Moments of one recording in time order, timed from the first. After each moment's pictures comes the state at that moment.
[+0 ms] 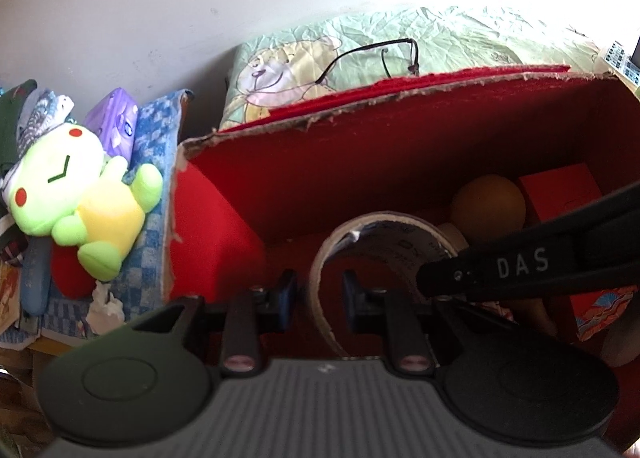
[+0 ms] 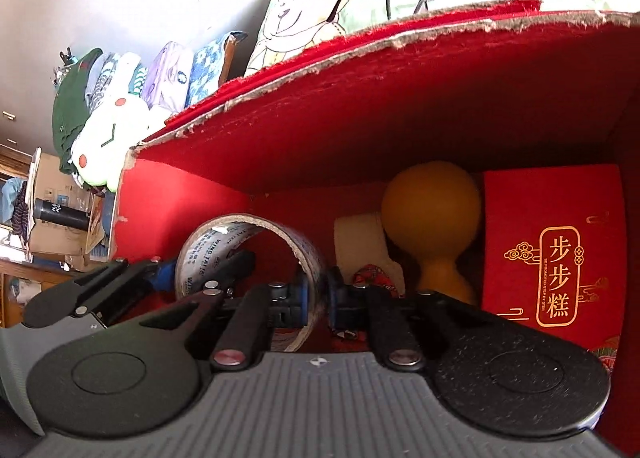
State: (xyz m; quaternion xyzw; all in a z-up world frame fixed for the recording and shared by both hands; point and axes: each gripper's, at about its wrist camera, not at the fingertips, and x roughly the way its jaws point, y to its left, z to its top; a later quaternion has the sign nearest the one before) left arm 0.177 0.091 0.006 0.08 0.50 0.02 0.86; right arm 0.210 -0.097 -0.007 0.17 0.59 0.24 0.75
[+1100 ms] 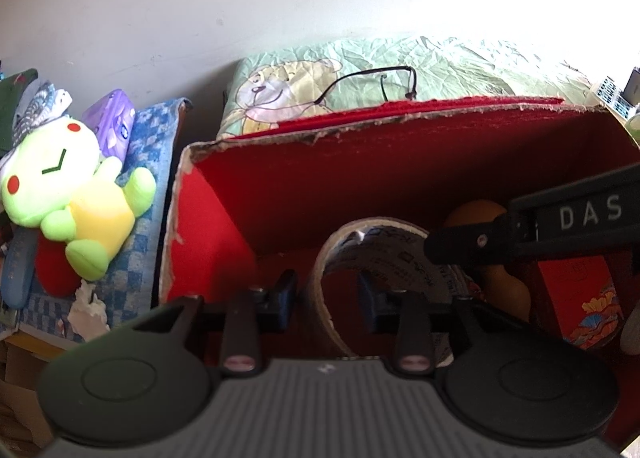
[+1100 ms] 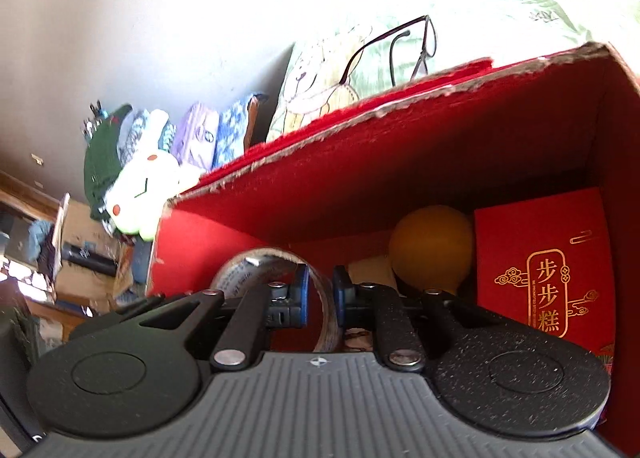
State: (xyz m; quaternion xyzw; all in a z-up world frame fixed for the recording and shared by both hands) left arm 0.172 0.097 0.008 0.04 0.47 0.02 0.88; right arm 0.198 -0.130 0.008 0.24 0.51 0.25 0.79
